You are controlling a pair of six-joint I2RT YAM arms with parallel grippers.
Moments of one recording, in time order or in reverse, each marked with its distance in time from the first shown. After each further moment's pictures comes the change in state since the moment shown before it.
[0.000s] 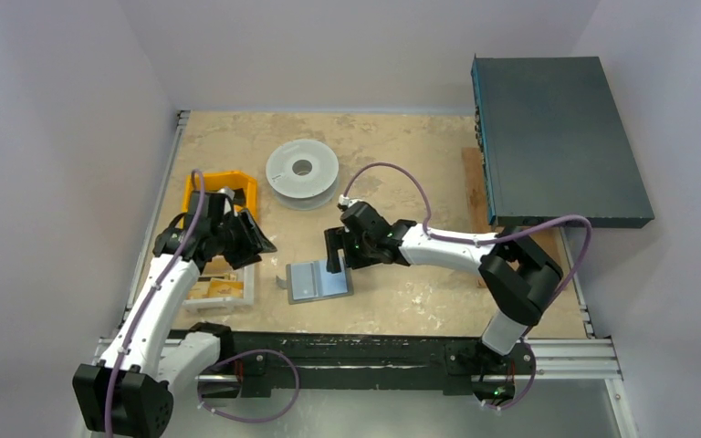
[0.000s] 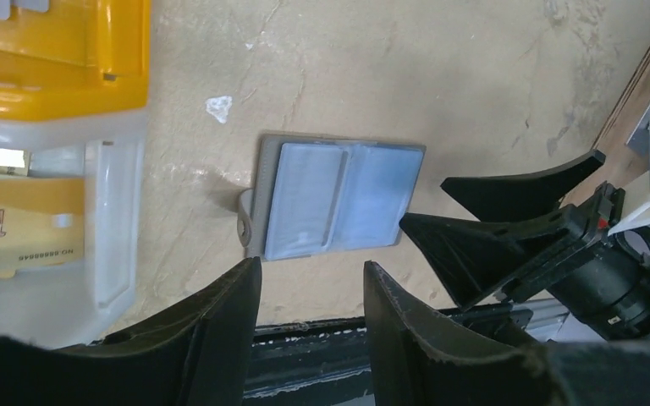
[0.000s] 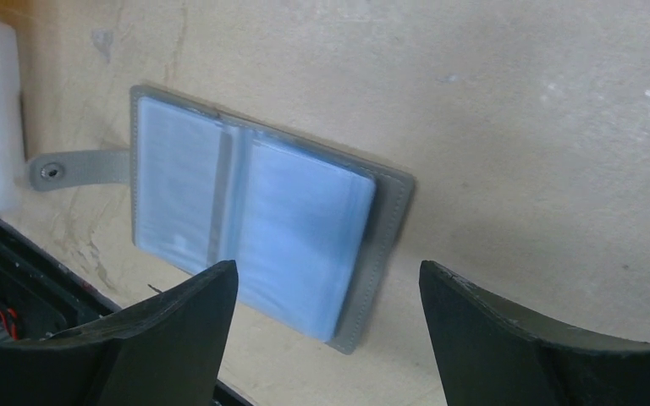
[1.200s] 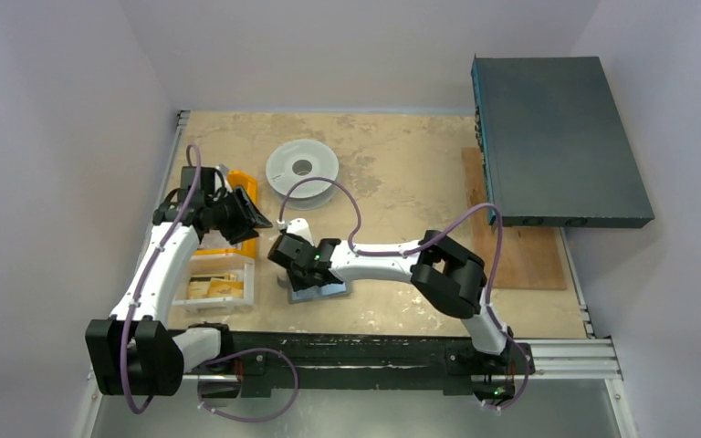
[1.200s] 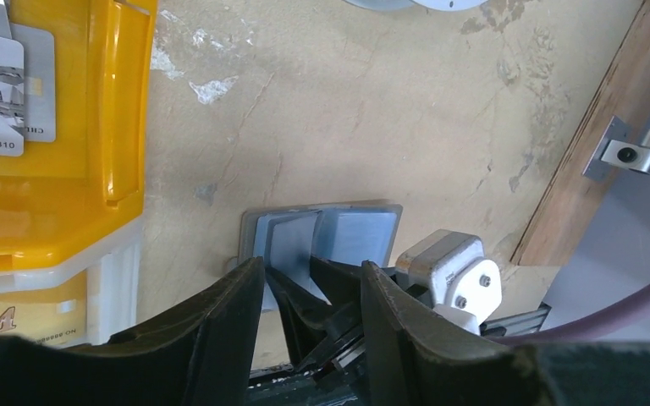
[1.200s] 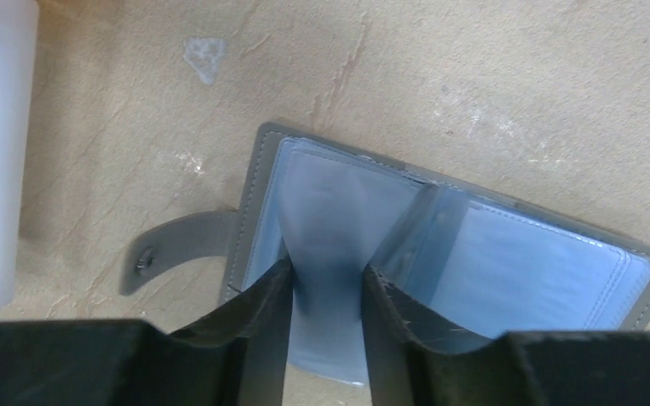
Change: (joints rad) left arm 0.120 0.231 0.124 0.120 0.113 0.093; right arm 0.304 0.412 0.504 -0.241 0.360 0.105
